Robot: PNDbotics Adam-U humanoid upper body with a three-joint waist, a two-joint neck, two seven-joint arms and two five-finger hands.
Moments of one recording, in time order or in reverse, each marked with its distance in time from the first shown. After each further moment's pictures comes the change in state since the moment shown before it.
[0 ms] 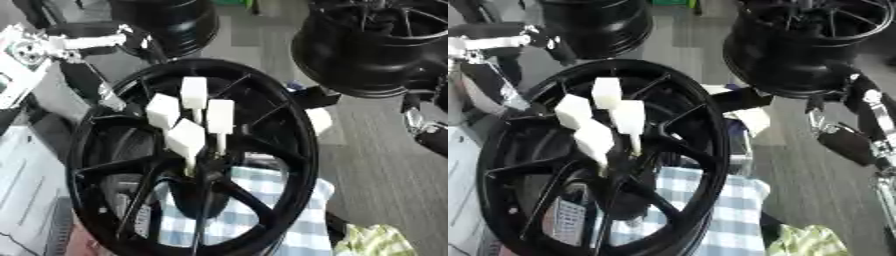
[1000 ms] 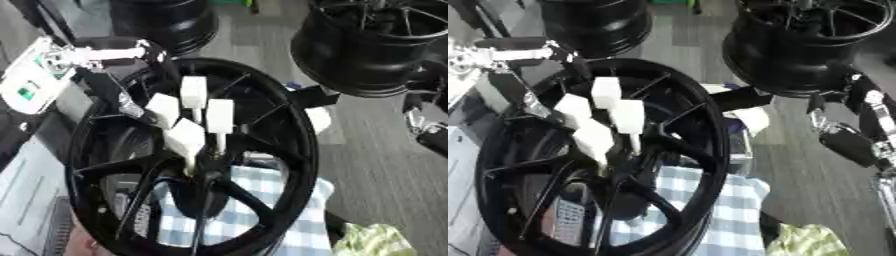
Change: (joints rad) left arm -0.008 -0.051 -0.012 0.059 -0.018 0.032 -0.032; right arm 0.000 0.001 0.000 0.000 -0.007 -0.001 0.001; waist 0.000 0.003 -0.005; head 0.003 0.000
